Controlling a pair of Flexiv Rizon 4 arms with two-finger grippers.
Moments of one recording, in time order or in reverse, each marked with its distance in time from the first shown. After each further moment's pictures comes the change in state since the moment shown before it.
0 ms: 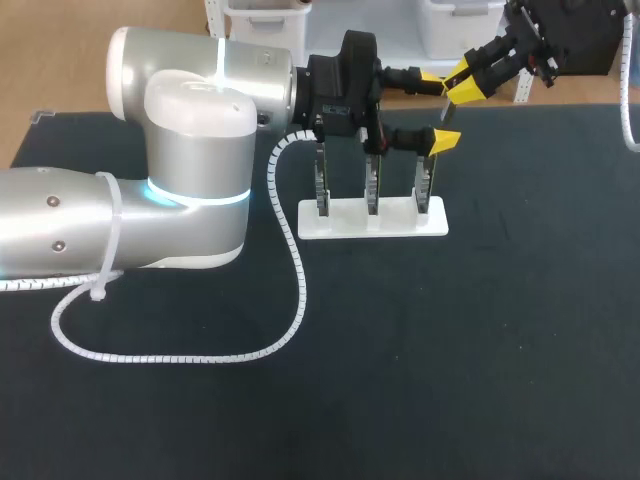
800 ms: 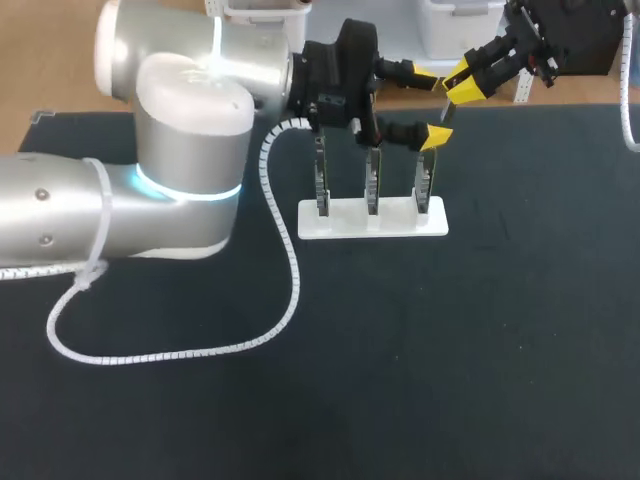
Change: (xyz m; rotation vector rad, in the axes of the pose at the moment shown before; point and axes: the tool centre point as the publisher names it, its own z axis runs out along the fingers) left arm -0.002 0.004 -0.014 -0.018 0.106 0.016; right arm 0.000 0.000 0.000 0.000 0.000 0.000
